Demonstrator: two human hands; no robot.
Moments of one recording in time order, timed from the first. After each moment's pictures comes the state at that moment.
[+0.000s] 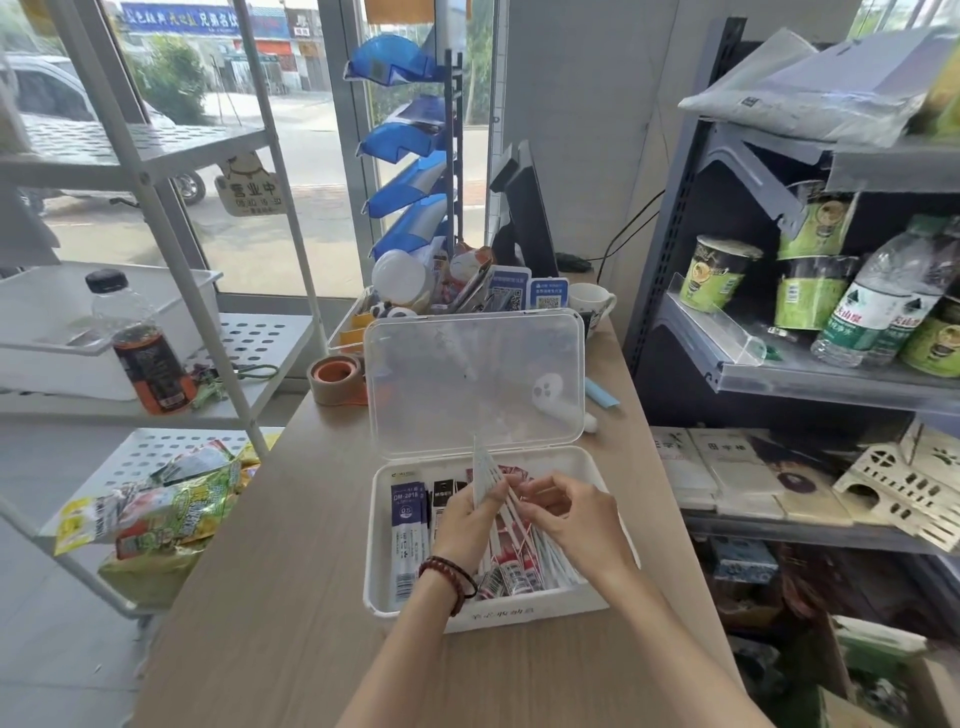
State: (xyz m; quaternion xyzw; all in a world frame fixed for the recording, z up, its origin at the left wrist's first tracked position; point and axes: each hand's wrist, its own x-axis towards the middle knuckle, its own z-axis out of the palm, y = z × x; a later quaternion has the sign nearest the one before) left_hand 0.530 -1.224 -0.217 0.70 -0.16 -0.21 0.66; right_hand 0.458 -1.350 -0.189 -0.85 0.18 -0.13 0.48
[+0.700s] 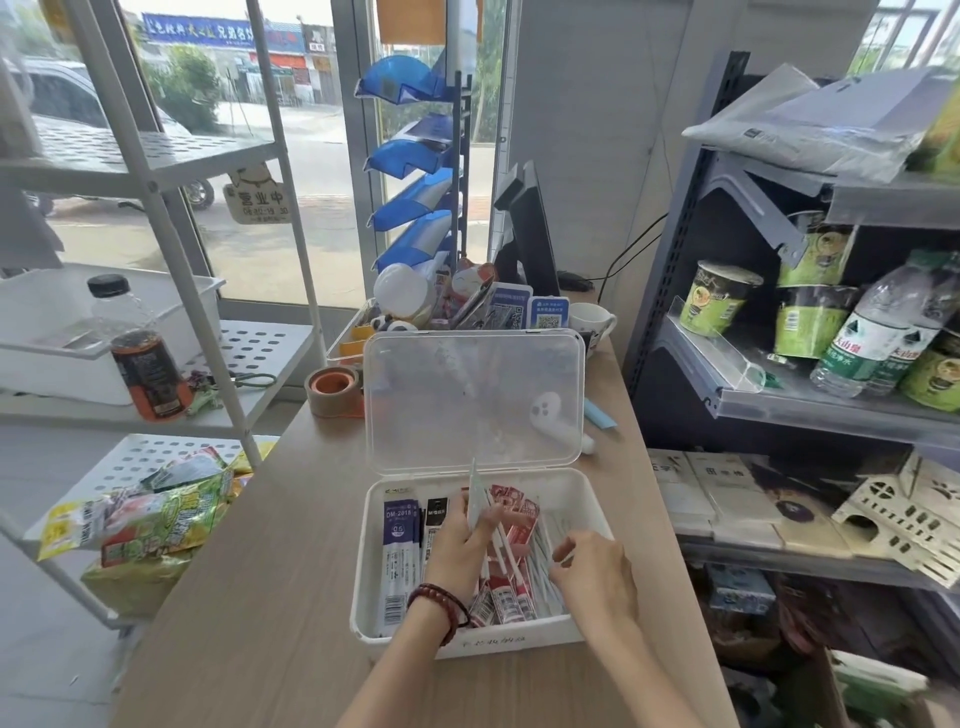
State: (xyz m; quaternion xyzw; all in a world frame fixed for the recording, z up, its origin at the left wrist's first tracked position) left_hand 0.526 -1.226 -0.222 0.74 -0.18 -0.16 0.63; right_hand 0.451 -1.356 -0.221 -0.91 0.35 -0.06 0.23
